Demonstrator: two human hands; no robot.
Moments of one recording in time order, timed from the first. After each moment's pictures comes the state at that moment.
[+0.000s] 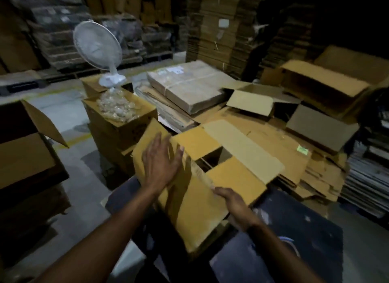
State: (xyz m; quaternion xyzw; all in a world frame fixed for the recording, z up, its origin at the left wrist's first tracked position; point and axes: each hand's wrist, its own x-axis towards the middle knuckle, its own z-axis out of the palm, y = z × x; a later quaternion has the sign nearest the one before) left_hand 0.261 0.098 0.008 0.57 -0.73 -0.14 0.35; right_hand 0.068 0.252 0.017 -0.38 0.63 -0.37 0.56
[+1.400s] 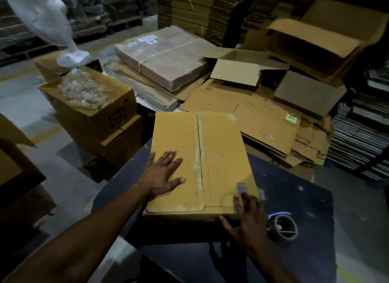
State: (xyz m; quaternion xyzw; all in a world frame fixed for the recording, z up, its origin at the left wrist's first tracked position) left_hand 0.263 0.025 -0.118 0.33 -0.94 -0.10 0.00; right_hand 0.026 0.304 -0.145 -0.55 0.83 -0.12 -0.03
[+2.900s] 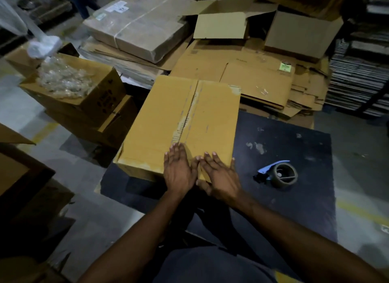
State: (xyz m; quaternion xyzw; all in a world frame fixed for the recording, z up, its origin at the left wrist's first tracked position) left_hand 0.217 0.157 -0.131 0.50 -0.85 -0.15 0.09; right_hand 0.087 0.264 -0.115 -0.62 0.76 -0.07 0.18
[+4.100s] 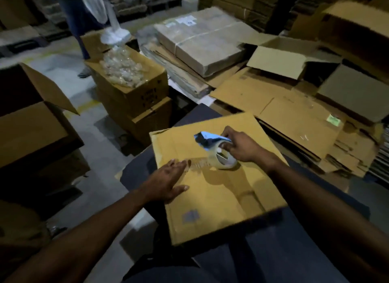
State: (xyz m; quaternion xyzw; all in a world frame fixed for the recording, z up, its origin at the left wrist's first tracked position) left_hand 0.340 0.094 -0.123 0.37 -0.91 -0.19 0.01; right_hand 0.022 0.094 -0.021 -0.71 0.65 -0.11 0.24
